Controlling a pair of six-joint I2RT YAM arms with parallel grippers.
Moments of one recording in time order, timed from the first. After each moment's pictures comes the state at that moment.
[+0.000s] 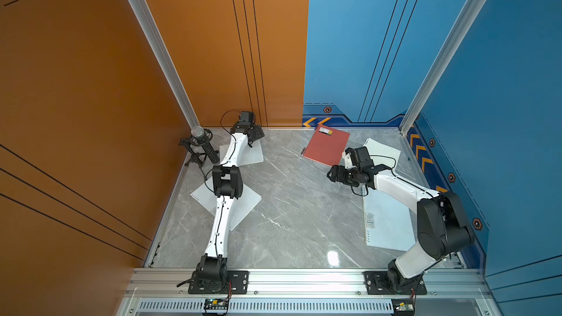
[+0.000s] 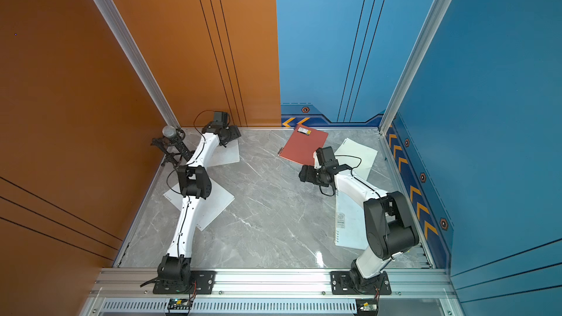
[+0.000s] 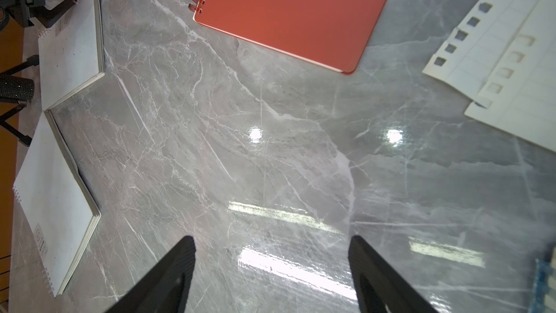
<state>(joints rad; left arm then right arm) -0.07 2.88 2.83 -0.80 0.00 -0.52 0.31 1.63 1.05 -0.35 -0.22 0.47</state>
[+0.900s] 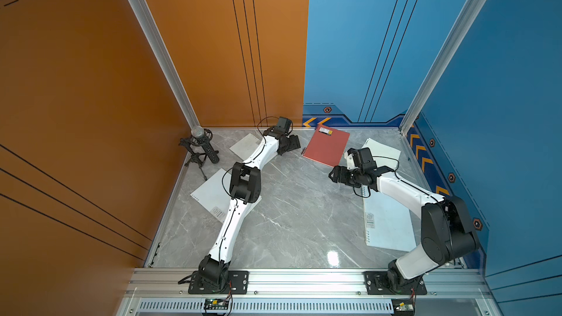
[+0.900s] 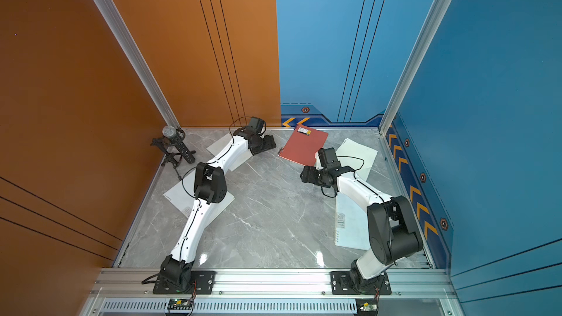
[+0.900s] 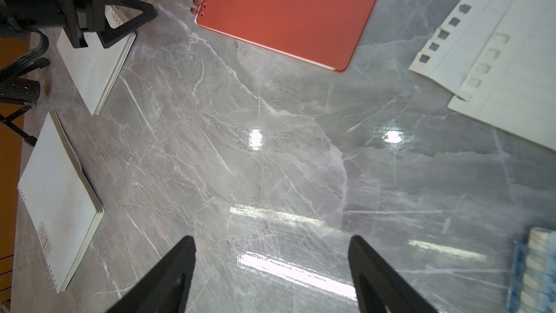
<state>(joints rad) -0.35 2.68 2.52 -0.81 0.15 -0.58 0.31 1.58 1.01 -0.35 -0.22 0.47</state>
